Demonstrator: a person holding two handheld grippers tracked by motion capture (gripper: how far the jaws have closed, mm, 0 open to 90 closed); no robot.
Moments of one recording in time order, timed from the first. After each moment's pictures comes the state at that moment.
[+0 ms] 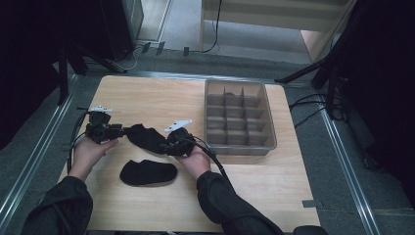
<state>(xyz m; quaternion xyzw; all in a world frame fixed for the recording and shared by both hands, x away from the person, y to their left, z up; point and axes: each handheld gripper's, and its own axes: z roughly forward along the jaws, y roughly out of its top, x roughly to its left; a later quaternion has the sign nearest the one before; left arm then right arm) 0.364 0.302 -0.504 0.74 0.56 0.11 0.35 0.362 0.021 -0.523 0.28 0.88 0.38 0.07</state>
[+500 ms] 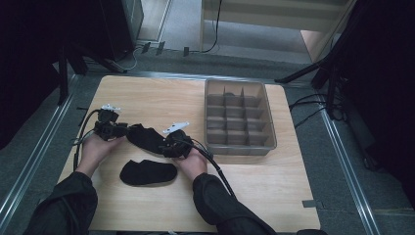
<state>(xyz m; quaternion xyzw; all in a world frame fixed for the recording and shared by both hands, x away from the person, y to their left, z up) 0.386 0.291 -0.522 0.76 0.55 0.11 0.32 0.364 0.030 -0.540 0.30 0.87 0.38 0.07</state>
